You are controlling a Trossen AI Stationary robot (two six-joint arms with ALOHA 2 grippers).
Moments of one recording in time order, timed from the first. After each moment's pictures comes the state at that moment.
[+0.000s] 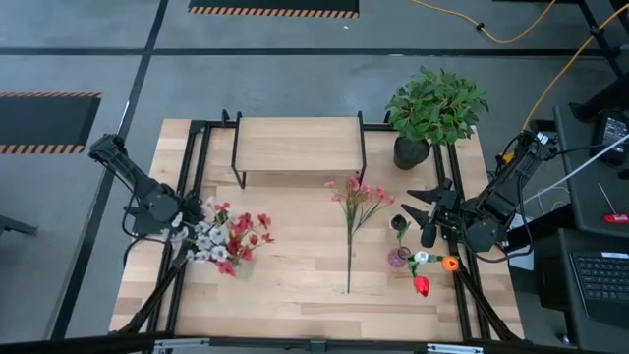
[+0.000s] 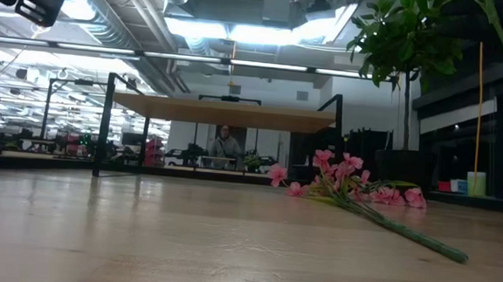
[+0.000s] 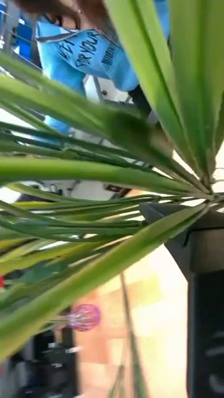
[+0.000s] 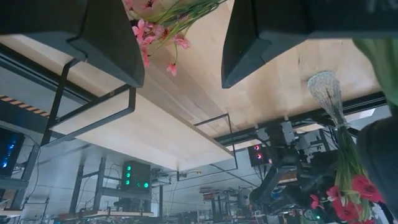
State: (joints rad) left arm -0.67 0.36 0.24 -0.04 -0.08 -0.18; right arm 0.86 0.67 0.55 -0.45 1.26 0.68
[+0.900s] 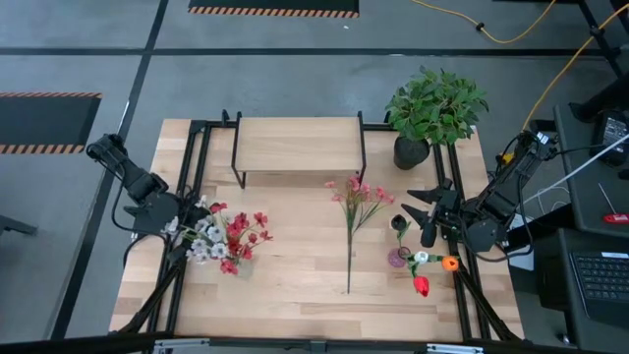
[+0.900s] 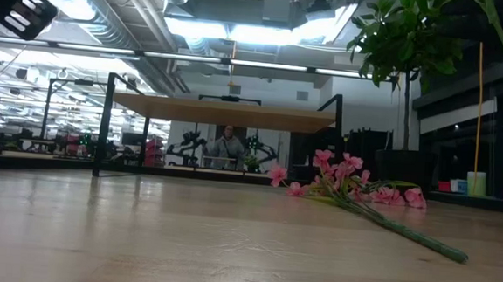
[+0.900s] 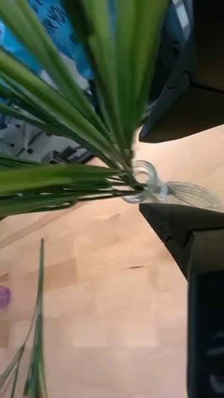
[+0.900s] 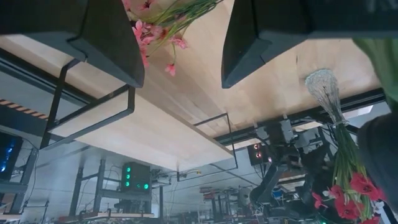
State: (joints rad) left arm -0.67 0.36 0.44 -0.54 -0.09 -0.38; right arm 0.86 0.67 0.55 -0.45 1.26 0.70
